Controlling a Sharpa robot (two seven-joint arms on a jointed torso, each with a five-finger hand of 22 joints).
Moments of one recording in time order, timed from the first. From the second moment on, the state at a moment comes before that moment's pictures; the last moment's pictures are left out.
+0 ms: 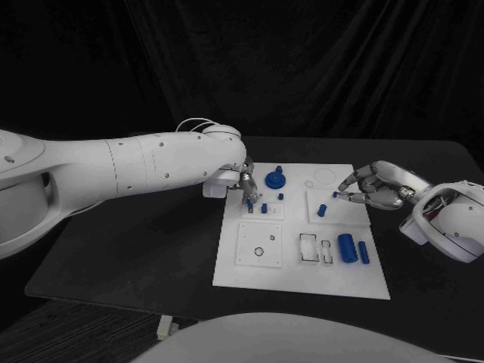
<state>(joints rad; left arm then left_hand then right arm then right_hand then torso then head) 1.32 -0.54 -0.21 1.27 -0.96 0.25 -0.70 1.16 -0.11 0.44 0.03 0.64 1.06 0.05 0.31 0.83 1.47 -0.05 1.54 1.31 1.47 -0.10 1.54 1.31 0.05 1.46 0.01 1.27 1.31 1.22 -0.90 -0.21 1.48 -1.11 -0.31 0.13 1.40 0.04 -0.05 0.23 0.41 0.86 0.12 0.33 0.18 1.46 0.04 1.57 1.31 1.46 -0.02 1.57 1.31 0.01 1.47 0.09 1.49 1.31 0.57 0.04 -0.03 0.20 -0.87</state>
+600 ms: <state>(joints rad) 1.32 -0.52 -0.21 1.25 -0.96 0.27 -0.70 1.16 -0.11 0.44 0.03 0.64 1.06 0.05 0.31 0.83 1.47 -0.05 1.54 1.31 1.47 -0.10 1.54 1.31 0.05 1.46 0.01 1.27 1.31 1.22 -0.90 -0.21 1.48 -1.11 -0.30 0.13 1.41 0.04 -0.05 0.23 0.41 0.86 0.12 0.33 0.18 1.46 0.04 1.57 1.31 1.46 -0.02 1.57 1.31 0.01 1.47 0.09 1.49 1.31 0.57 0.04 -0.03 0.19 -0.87</state>
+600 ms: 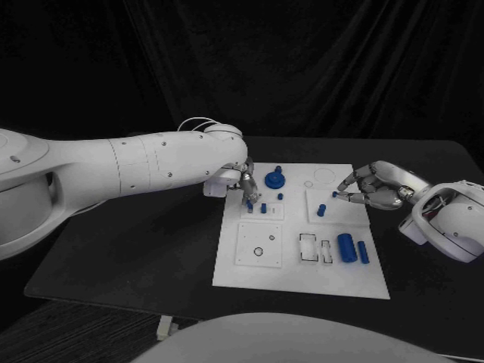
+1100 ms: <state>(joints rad) 1.32 -0.53 -0.21 1.25 -0.96 0.28 -0.70 1.16 -0.11 0.44 0.03 0.64 1.06 0.05 0.31 0.83 1.47 -0.05 1.54 1.31 1.47 -0.10 1.53 1.31 0.05 1.46 0.01 1.27 1.31 1.22 -0.90 -0.21 1.48 -1.11 -0.30 0.13 1.41 0.04 -0.05 0.22 0.41 0.86 0.12 0.33 0.18 1.46 0.04 1.57 1.31 1.46 -0.02 1.57 1.31 0.01 1.47 0.09 1.49 1.31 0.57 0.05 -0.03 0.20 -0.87</state>
